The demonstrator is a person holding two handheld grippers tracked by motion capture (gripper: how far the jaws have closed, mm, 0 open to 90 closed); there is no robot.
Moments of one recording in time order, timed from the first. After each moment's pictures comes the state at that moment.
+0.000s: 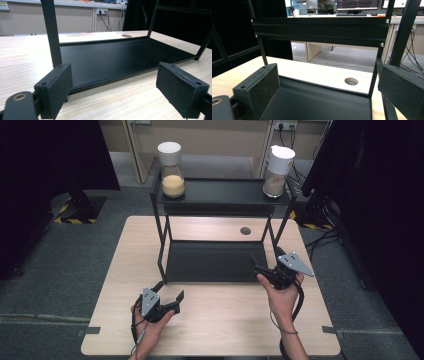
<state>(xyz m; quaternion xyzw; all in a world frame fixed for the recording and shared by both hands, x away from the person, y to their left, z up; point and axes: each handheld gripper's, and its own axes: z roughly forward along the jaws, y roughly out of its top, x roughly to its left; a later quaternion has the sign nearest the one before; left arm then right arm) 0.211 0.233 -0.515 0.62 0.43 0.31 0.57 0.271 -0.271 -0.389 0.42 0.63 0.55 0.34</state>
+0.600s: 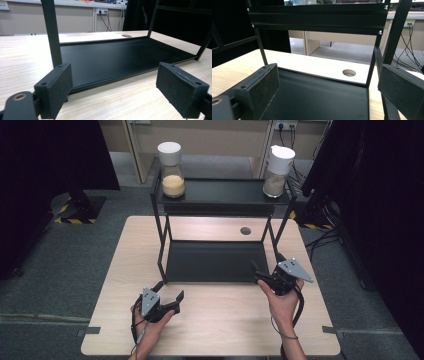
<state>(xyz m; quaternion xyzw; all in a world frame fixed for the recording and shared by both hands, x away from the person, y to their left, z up) 0.211 0.233 -0.515 0.62 0.43 0.31 0.57 0.265 -0.274 -0.403 0.42 0.64 0.54 0.34</state>
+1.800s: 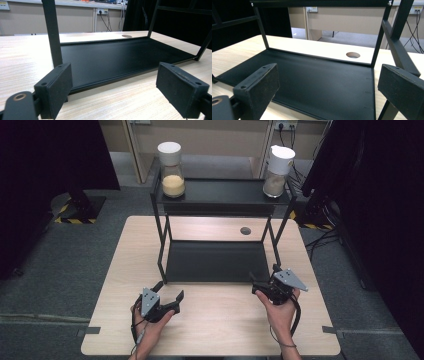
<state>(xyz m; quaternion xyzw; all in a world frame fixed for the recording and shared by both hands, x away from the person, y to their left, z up) 0.211 0.233 -0.515 0.62 0.43 0.31 0.57 0.258 -0.277 -0.431 0.43 0.66 0.52 0.32</state>
